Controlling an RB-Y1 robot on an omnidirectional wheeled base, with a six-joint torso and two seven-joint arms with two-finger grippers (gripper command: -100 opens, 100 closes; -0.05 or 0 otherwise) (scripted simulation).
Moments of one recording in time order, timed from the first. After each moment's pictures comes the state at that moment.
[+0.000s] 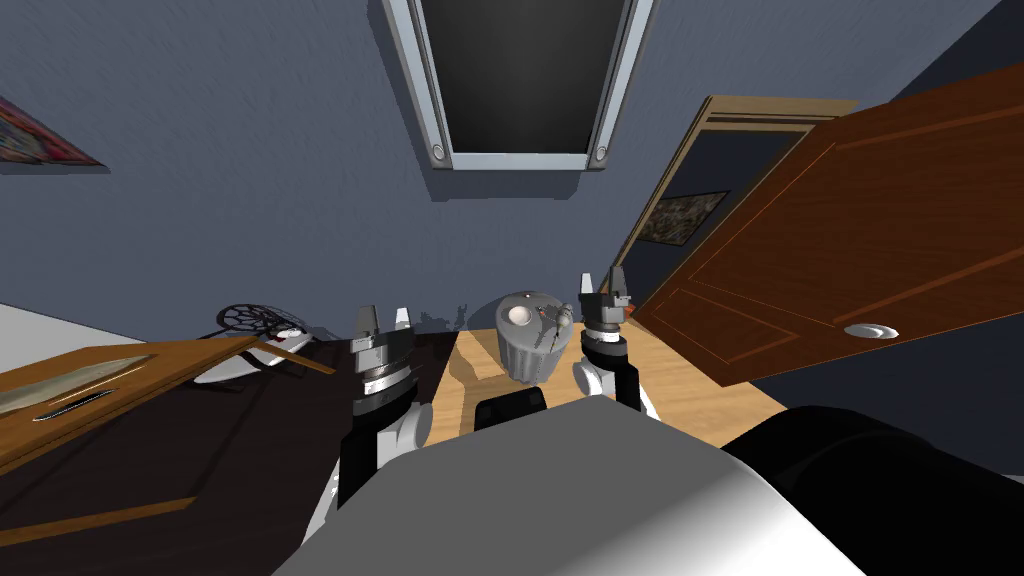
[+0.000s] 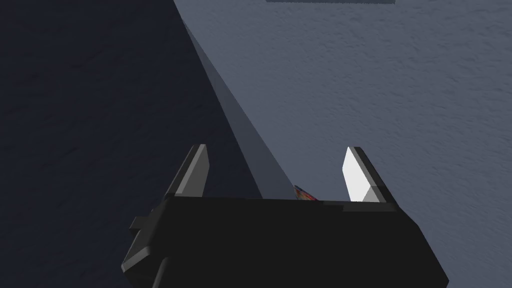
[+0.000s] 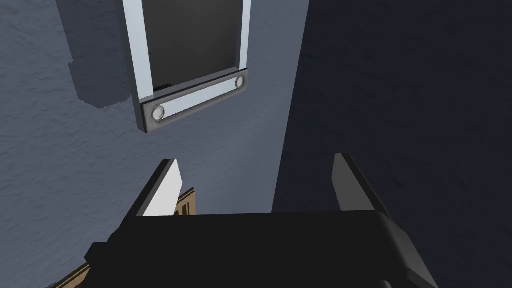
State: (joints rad) left arm 0.53 0.03 -0.05 -2.28 0.05 -0.56 -0.08; right arm 0.52 0.00 0.05 -2.40 -0.02 -0.63 0.13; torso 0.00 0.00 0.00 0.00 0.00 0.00
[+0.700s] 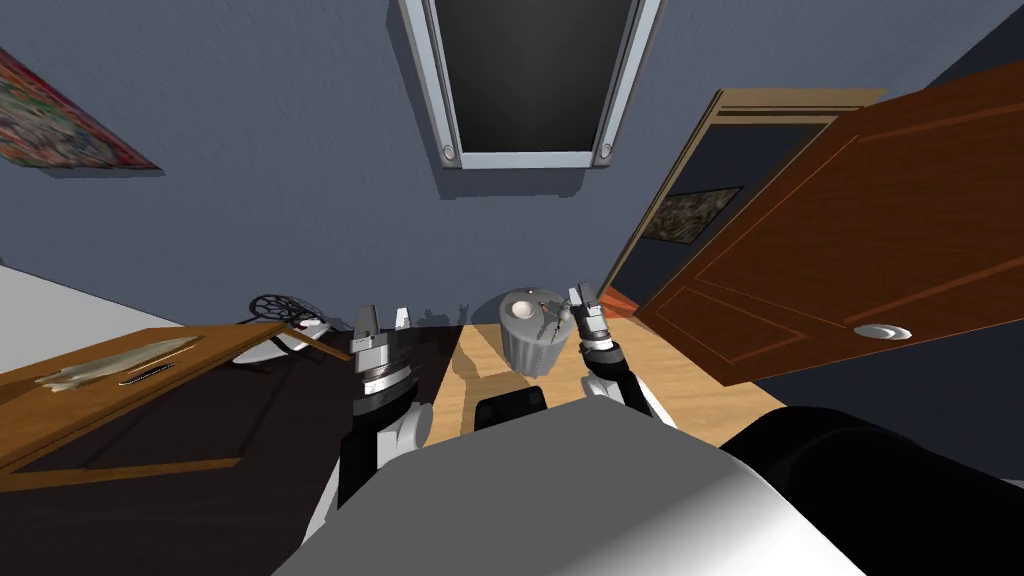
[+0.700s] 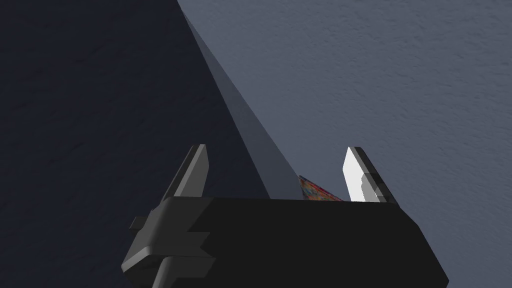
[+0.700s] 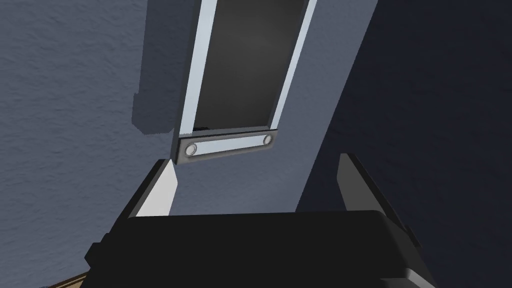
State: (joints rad) left arm 0.53 0.03 -0.05 -2.28 0.05 -0.56 -0.08; right arm 0.62 -0.14 0.07 -2.38 0.04 -0.55 0.23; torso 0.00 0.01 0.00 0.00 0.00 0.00
